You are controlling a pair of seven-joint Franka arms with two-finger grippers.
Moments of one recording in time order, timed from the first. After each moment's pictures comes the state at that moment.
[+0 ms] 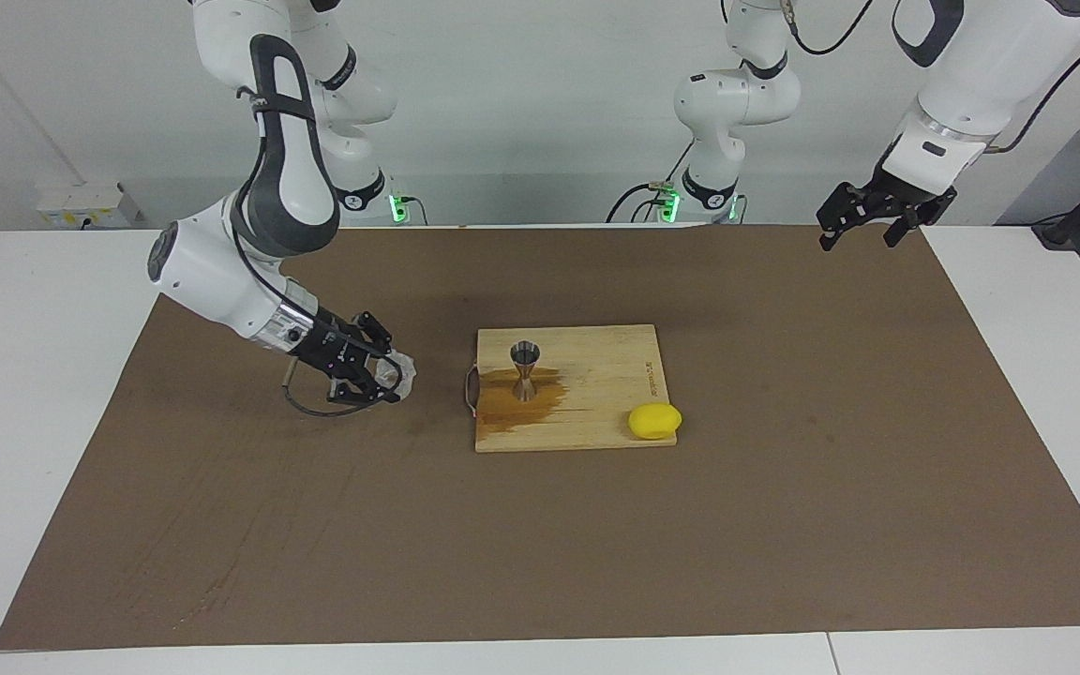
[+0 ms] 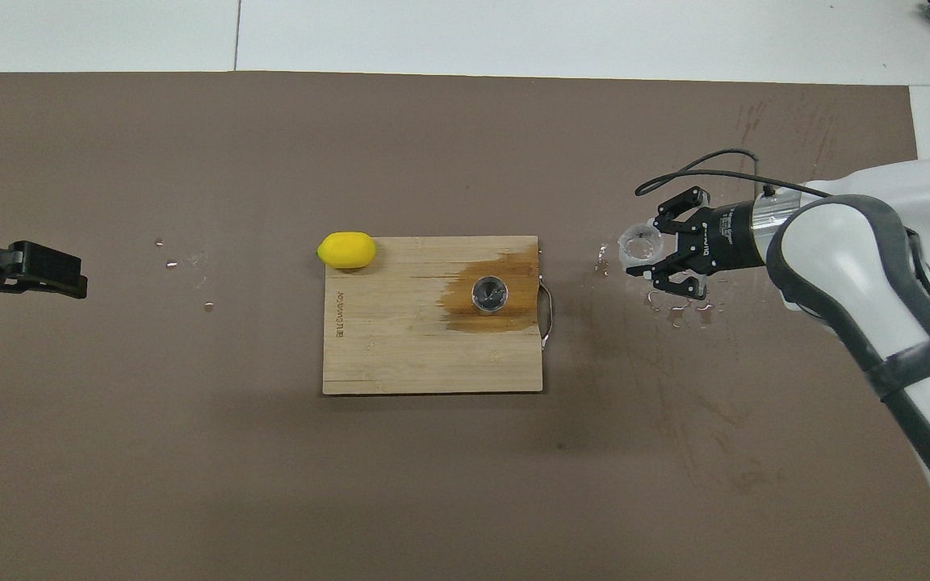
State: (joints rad) left arm 0.02 -0.06 -0.07 -1.65 -0.03 1.53 -0.06; right arm -0.02 0.22 0.05 -1.95 0.77 2.09 1.35
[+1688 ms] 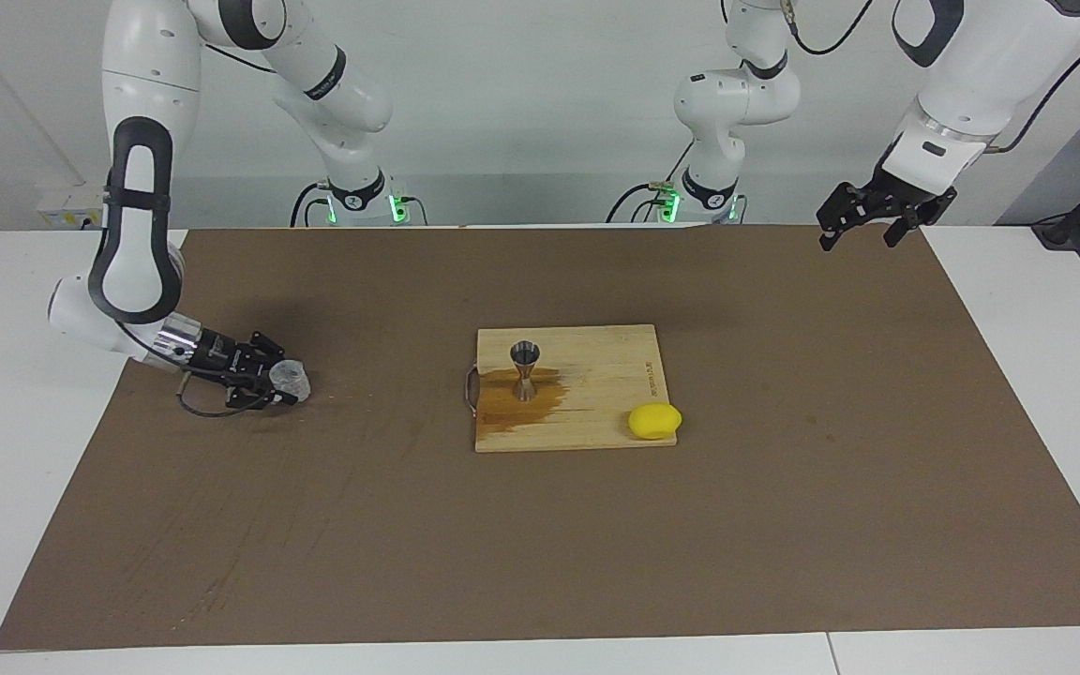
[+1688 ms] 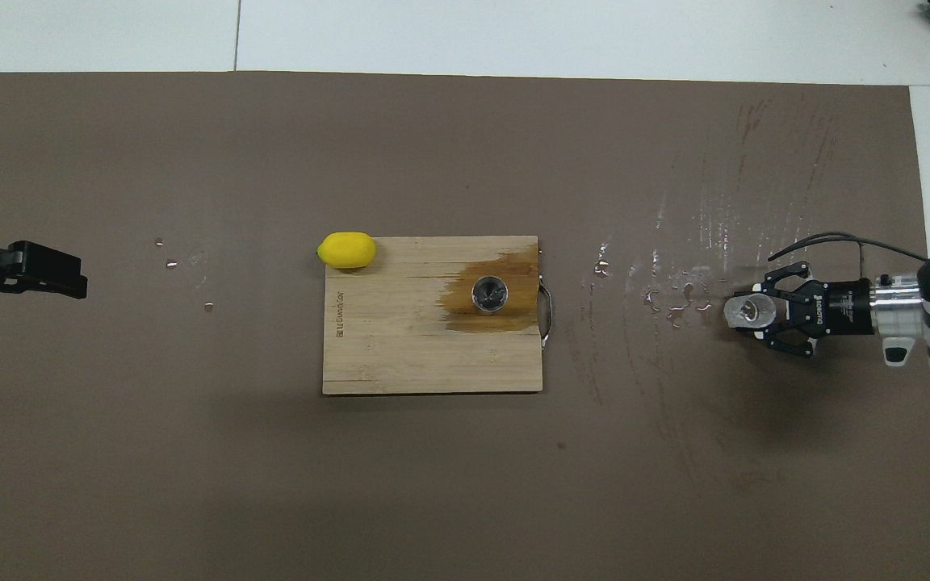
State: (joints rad) left arm 0.02 -0.06 -0.07 -1.65 -0.03 1.53 -0.06; right arm -0.41 0.38 0.04 -2.06 0.85 1.95 0.66
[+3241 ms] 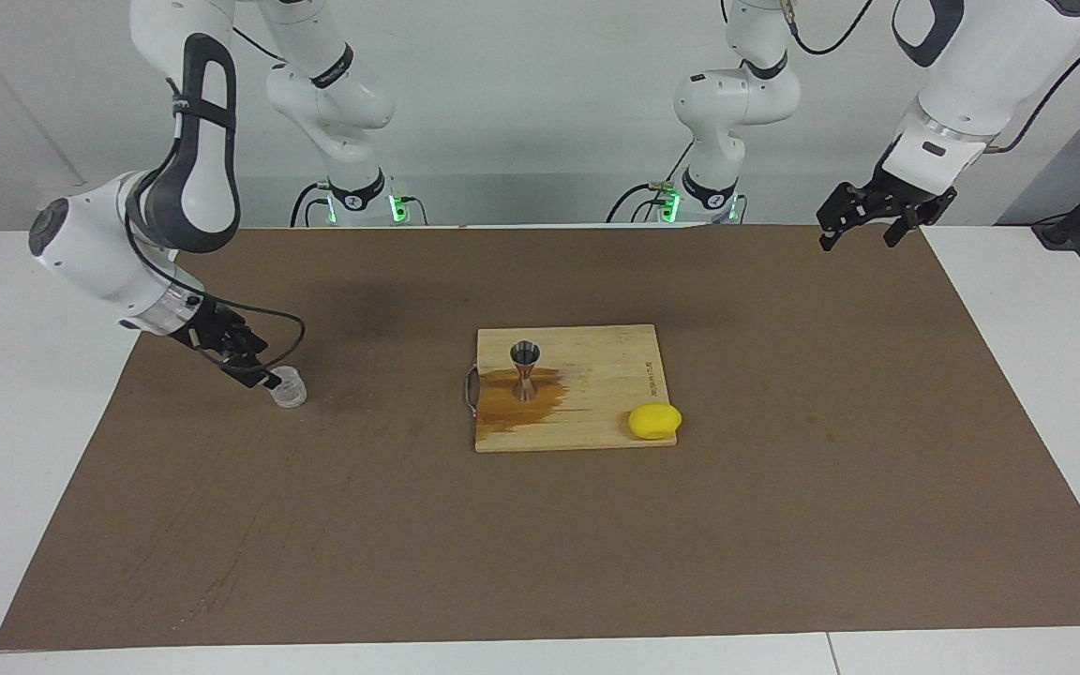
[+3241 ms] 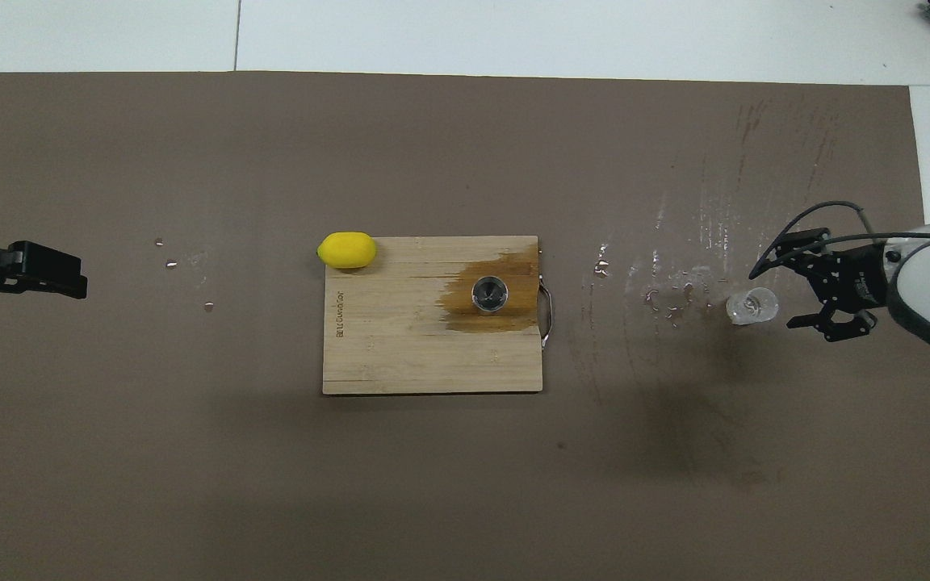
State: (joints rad) left arm 0.02 -0.06 -0.07 -1.65 -0.03 1.53 -0.06; right arm -0.22 0.14 0.06 -2.03 0.37 2.02 0.54
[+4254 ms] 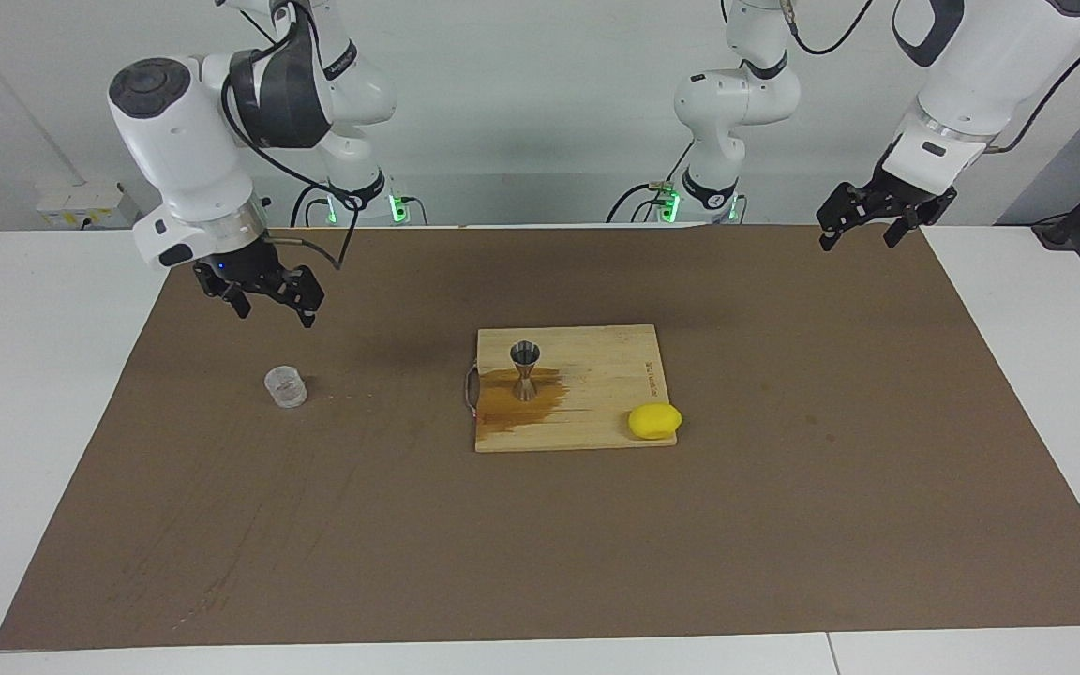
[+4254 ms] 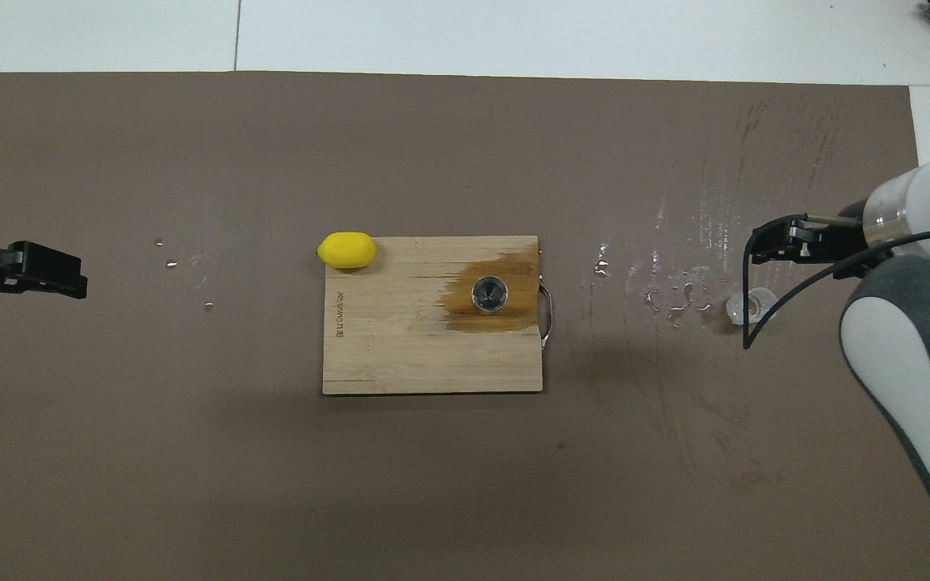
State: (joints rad) left arm 0.02 -0.06 -0.07 -1.65 -0.03 1.53 -0.06; right arm -0.01 0.00 0.06 -1.76 -0.02 1.80 0.25
